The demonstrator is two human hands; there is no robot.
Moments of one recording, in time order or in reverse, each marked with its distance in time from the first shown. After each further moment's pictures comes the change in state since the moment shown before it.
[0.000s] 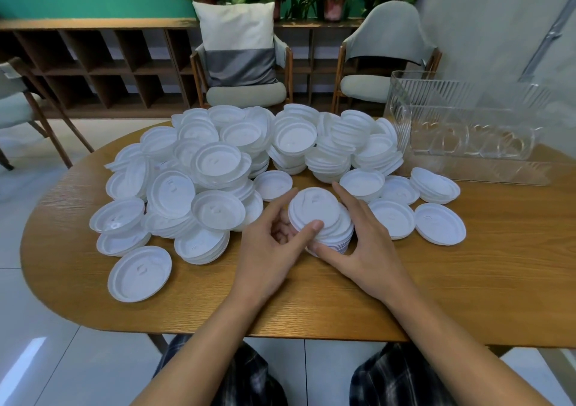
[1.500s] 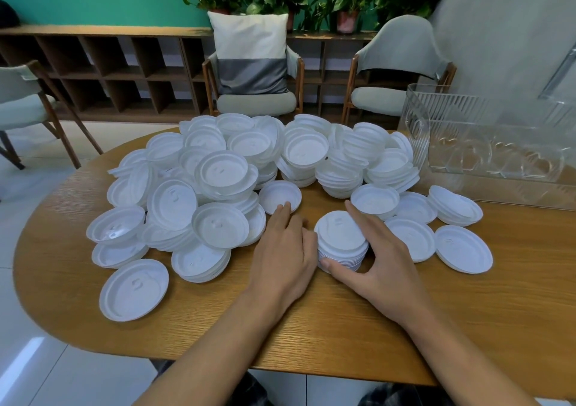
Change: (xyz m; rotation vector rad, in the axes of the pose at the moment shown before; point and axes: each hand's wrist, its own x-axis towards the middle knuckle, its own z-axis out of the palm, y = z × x) left_hand 0.028 -0.010 0.014 0.721 -0.086 0.044; right_hand 0.009 0.013 -0.003 -0.025 -0.009 -0.004
